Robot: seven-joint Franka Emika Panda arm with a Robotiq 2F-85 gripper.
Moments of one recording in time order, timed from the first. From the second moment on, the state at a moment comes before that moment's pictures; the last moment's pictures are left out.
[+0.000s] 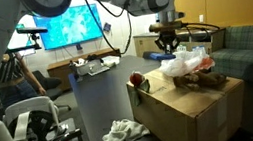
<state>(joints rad) -0.02 0.68 0.18 -1.23 -0.06 1.98 -0.47</state>
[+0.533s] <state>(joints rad) -0.02 0.43 0.08 -1.62 -0.05 1.99 -0.25</state>
